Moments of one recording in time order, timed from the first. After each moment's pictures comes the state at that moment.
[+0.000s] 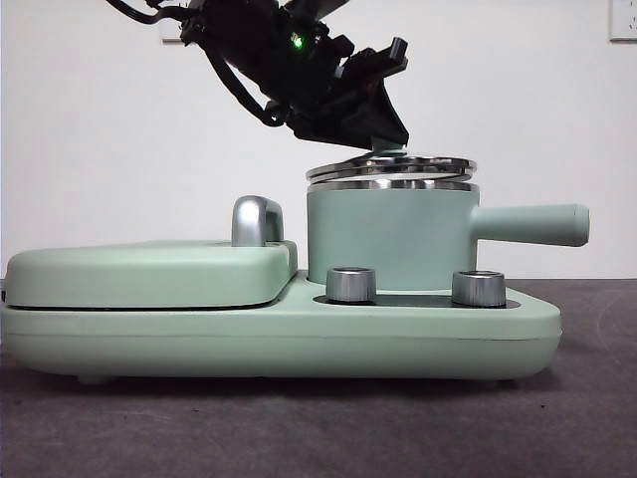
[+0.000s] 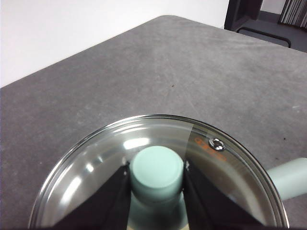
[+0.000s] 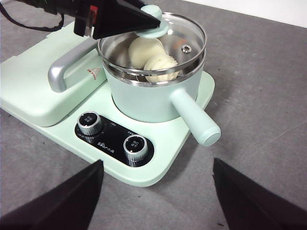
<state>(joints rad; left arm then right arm) -0.69 1.74 1.24 0.18 0.18 0.09 0.52 0.41 0.71 -0.75 -0.03 0.06</state>
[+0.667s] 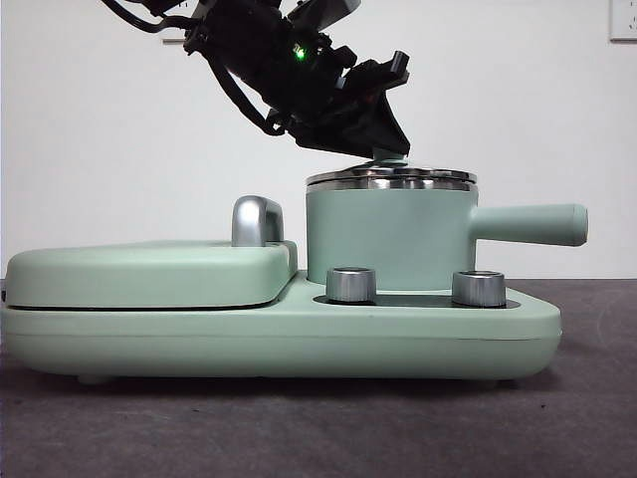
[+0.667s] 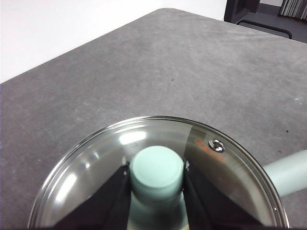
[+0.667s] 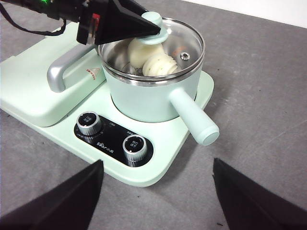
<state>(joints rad) -0.69 1.75 1.24 0.18 0.18 0.11 0.52 0.41 0.71 -0.75 -0.02 0.06</state>
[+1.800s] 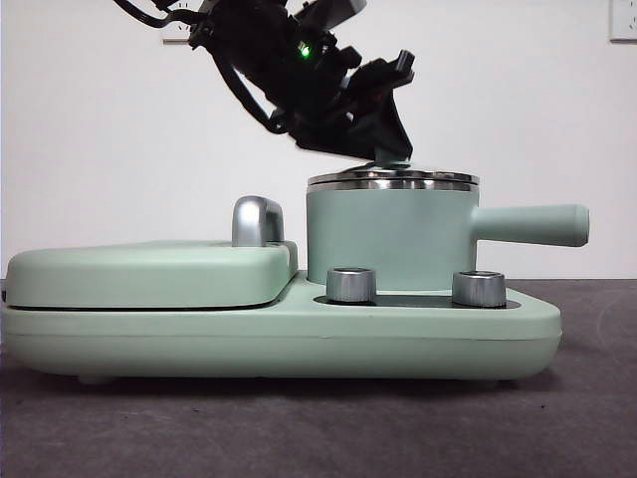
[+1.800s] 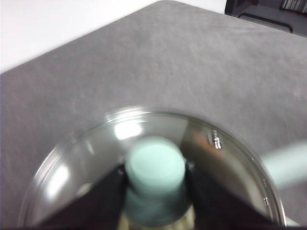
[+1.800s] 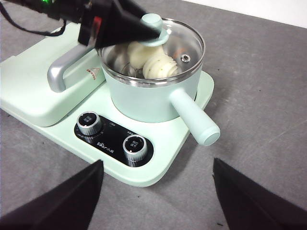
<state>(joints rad) -0.70 1.76 1.26 0.10 0.18 0.10 0.52 0.41 0.71 -0.75 -0.02 0.06</state>
